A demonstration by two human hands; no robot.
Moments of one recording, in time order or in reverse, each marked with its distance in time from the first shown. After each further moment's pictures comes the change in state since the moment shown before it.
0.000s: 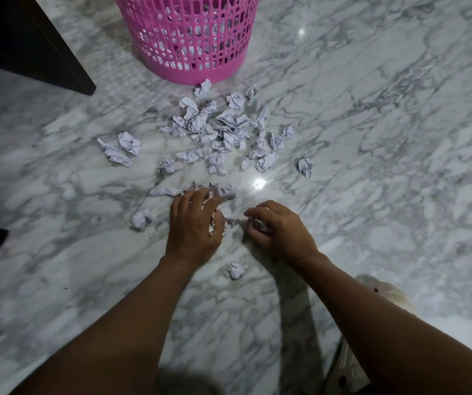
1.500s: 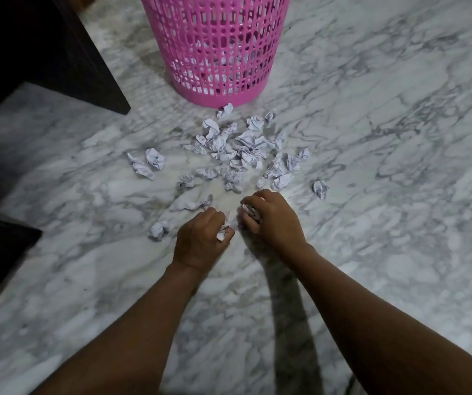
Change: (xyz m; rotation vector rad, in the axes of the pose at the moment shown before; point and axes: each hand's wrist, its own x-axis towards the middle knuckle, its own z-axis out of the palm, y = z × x) left_hand 0.008 0.000 -0.019 -0.036 0.238 0.121; right_hand 0.058 -0.005 0.023 -0.098 0.039 0.068
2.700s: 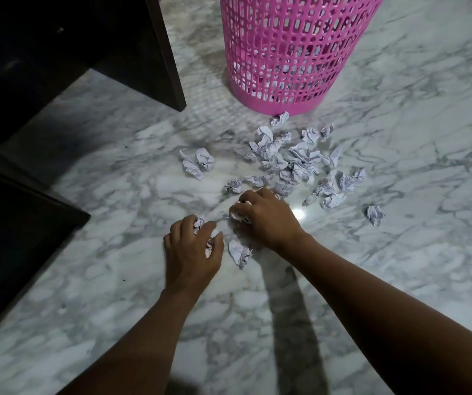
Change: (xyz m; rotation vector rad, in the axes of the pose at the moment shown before) left_hand -0.054 -0.062 -0.023 0.261 0.001 -0.433; right_hand 0.058 -0.059 0.045 -0.161 -0.284 -0.414
